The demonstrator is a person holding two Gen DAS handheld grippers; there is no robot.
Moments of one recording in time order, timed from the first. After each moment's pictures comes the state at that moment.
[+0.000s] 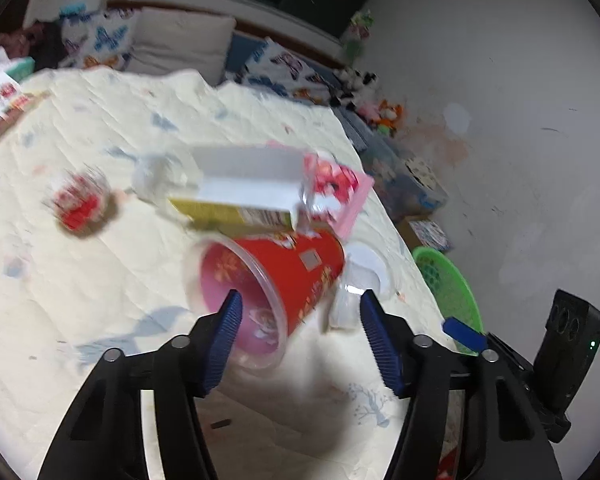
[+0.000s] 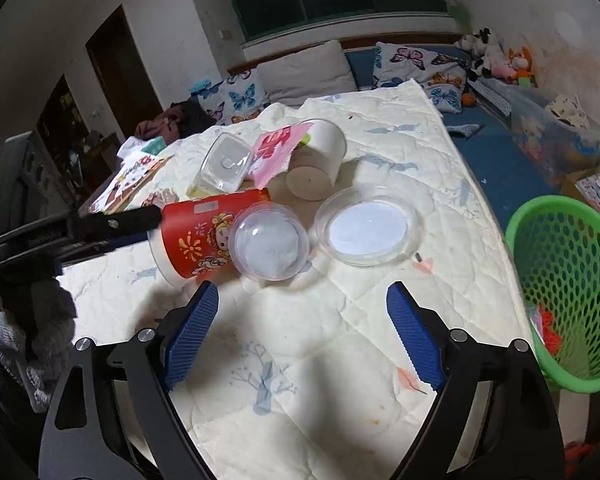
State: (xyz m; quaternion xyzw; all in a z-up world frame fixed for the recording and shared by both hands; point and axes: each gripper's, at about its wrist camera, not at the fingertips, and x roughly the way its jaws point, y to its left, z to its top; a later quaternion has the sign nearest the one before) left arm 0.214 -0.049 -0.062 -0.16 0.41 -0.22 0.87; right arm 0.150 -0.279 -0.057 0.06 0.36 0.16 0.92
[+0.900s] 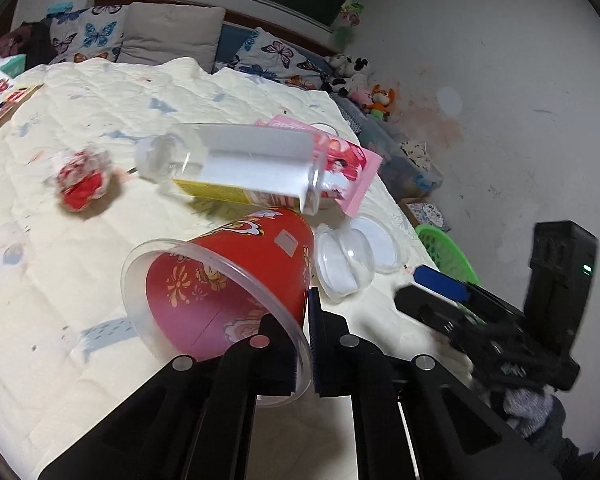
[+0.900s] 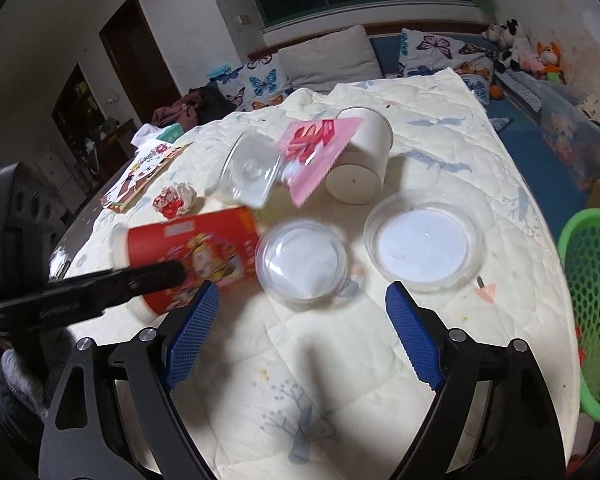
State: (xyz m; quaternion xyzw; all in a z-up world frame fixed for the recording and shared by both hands) left arm 0.191 -0.028 -0.069 -0.15 0.42 -0.23 0.87; right arm 0.191 -0.247 -0.068 0.07 0.39 0.21 0.90
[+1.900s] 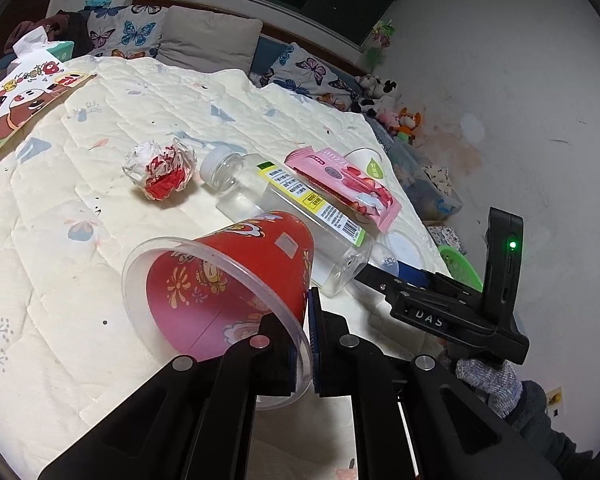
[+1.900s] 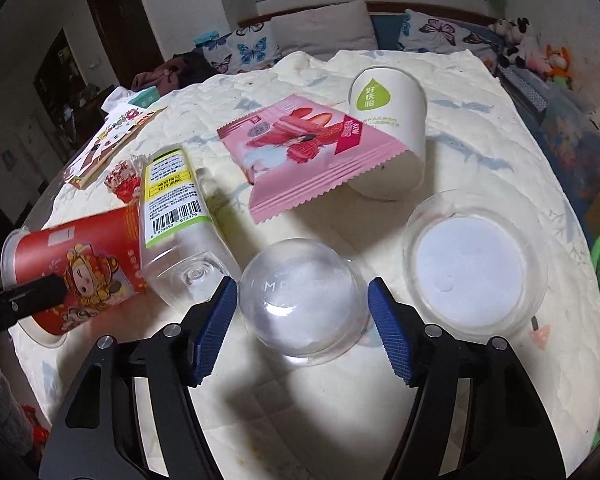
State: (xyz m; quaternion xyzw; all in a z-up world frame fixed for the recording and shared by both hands) left arm 0.177 0.017 -0.067 -0.18 0.41 -0.19 0.88; right arm 0.241 -0.204 -0.105 0.01 0.42 0.18 0.89
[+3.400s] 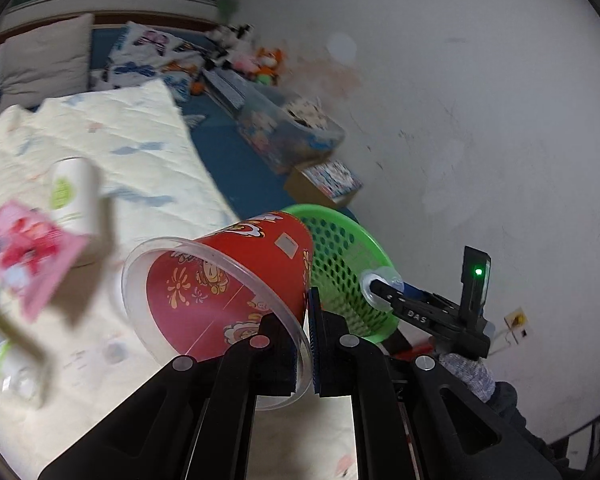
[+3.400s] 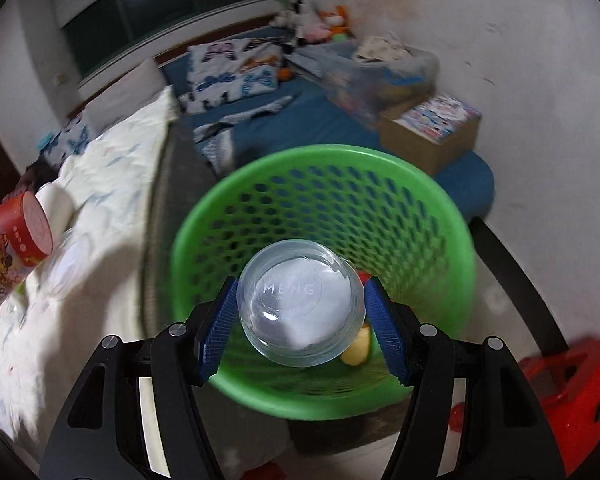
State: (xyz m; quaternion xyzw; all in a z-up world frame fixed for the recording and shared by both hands) left arm 0.220 -0.235 -0.020 -0.07 0.42 -0.40 0.81; right arm 0.139 -0.536 -0.107 0.14 0.40 -0.12 0.90
